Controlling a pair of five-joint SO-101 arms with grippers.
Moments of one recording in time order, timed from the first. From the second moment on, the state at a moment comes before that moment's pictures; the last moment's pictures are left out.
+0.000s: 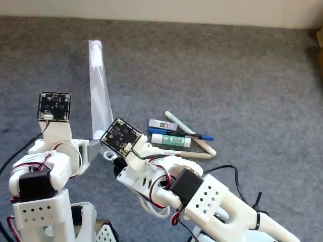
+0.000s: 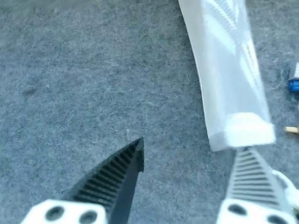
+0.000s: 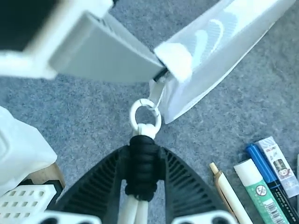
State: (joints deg) left arm -16.2 -67.4 48.4 81.7 -3.9; right arm -56.4 -48.1 47.4 53.1 5.7
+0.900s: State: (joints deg) left arm -27.8 -67.5 59.2 74.0 -4.1; right arm -55.2 -48.1 52.8 52.3 5.8
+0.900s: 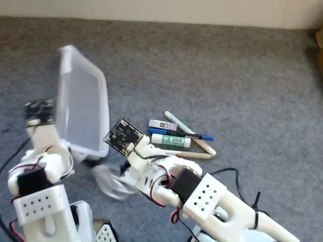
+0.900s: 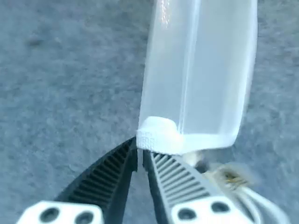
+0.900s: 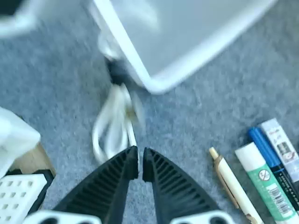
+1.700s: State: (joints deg) left arm -29.6 -67.3 59.6 80.3 -4.4; right arm -55.0 -48.1 56.6 54.6 2.4
